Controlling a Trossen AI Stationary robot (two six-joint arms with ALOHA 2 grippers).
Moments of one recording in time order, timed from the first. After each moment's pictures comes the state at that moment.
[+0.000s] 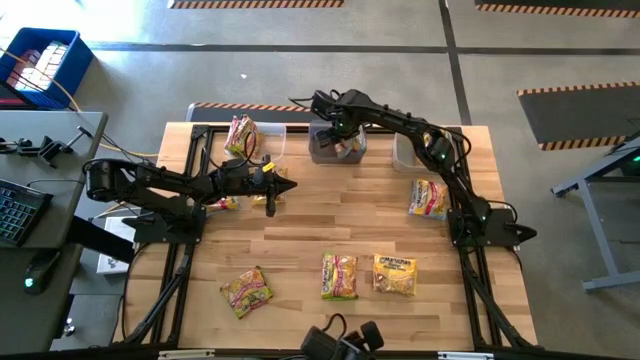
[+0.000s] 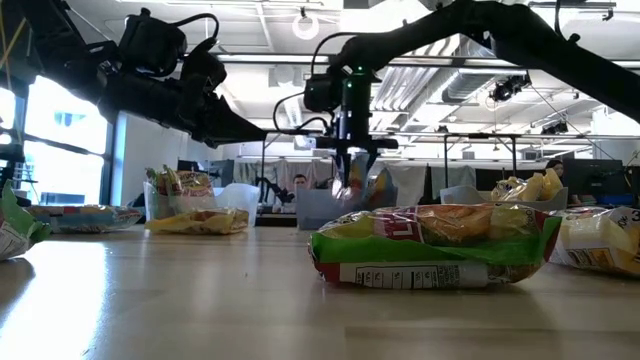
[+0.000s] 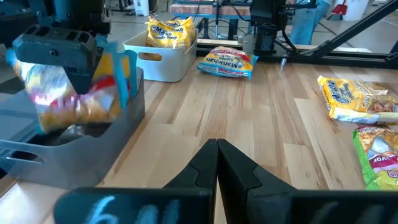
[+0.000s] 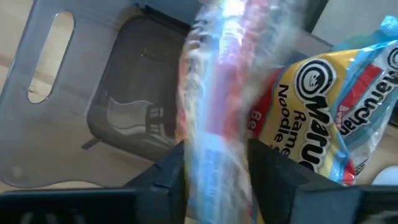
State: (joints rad) left arm 0.31 1.32 0.32 0.77 0.14 0.04; right arm -0.54 2.36 2.25 -1.27 0.18 0.59
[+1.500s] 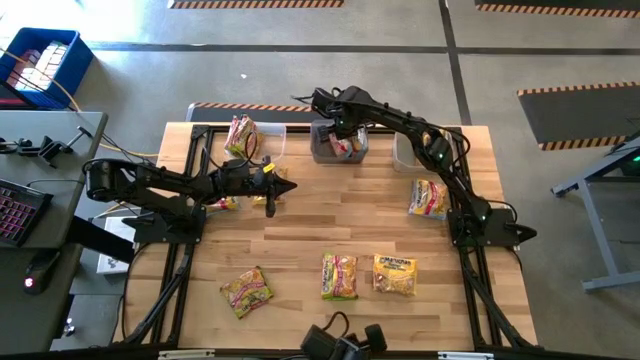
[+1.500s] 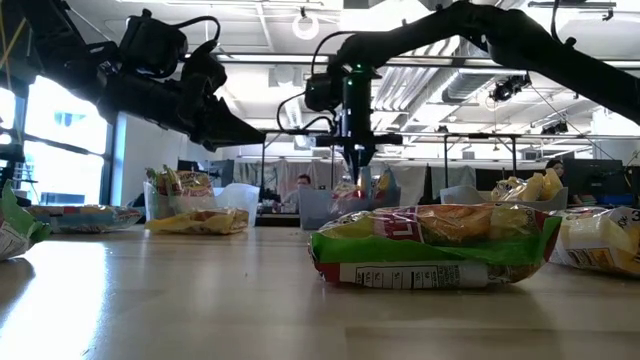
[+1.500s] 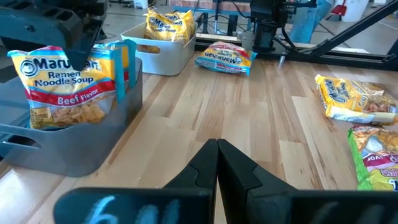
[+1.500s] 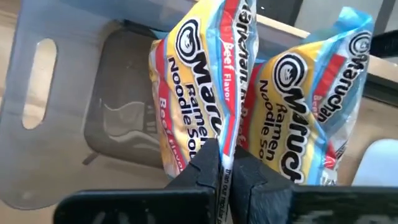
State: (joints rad) left arm 0.31 1.32 0.32 0.75 0.14 0.01; right arm -0.54 2.38 2.32 -1.35 0.21 0.71
